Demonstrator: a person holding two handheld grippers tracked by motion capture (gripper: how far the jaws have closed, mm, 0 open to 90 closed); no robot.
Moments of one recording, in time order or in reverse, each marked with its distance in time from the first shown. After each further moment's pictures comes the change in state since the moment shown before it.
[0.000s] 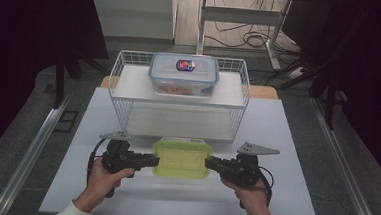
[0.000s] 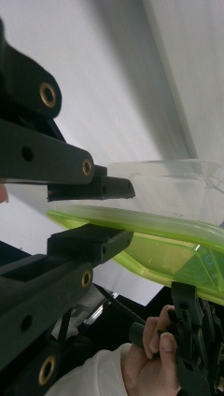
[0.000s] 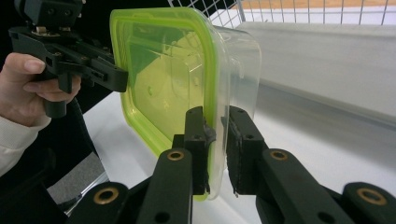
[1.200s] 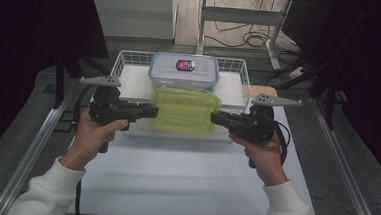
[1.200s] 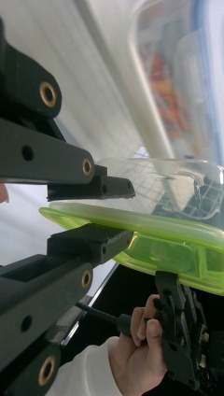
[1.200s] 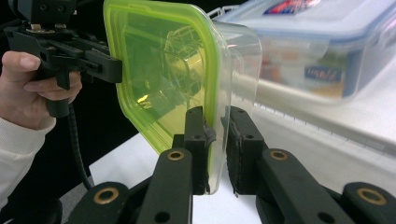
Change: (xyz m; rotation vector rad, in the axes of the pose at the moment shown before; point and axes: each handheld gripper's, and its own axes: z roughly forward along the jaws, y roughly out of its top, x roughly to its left) left arm -0.033 0.125 -0.062 -0.135 0.042 0.149; right arm 0.017 0.126 -0.029 -0.107 0.006 -0.102
